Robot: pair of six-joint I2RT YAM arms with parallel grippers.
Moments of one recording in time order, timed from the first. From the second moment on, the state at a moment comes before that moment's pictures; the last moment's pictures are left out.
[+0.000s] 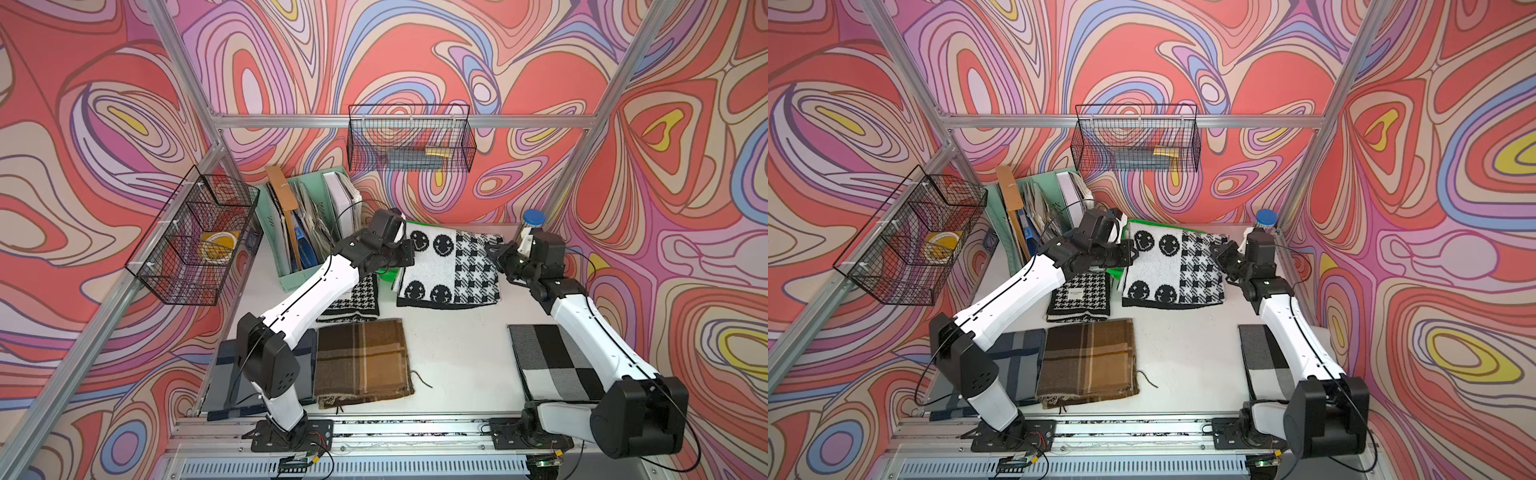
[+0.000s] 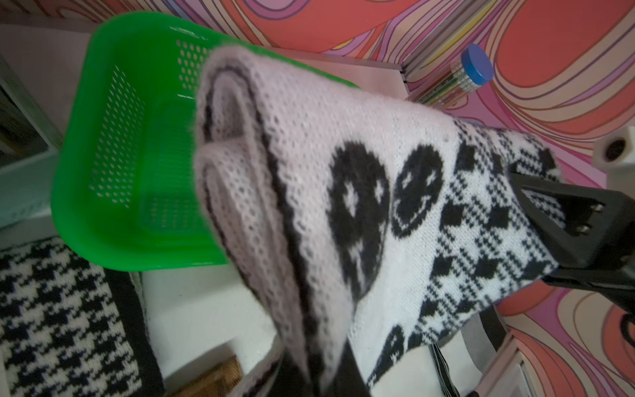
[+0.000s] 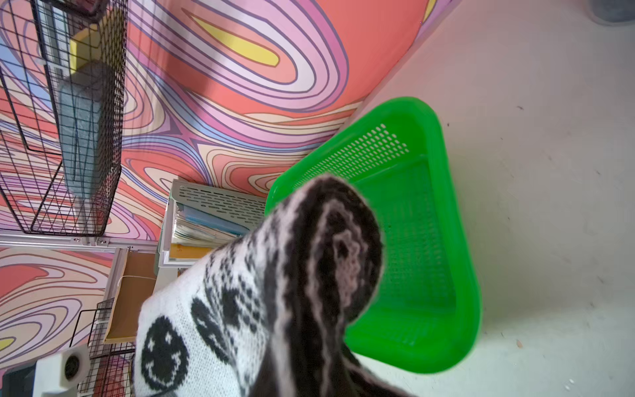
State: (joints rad) left arm -0.60 1.78 1.78 -0.69 0.11 -0.51; right arm 0.04 1.33 1.06 -0.17 -0.34 0.93
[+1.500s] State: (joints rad) left arm -0.46 2.46 2.49 -0.88 0.00 -0.32; right arm 0.12 1.95 1.44 -0.15 -0.23 0.87
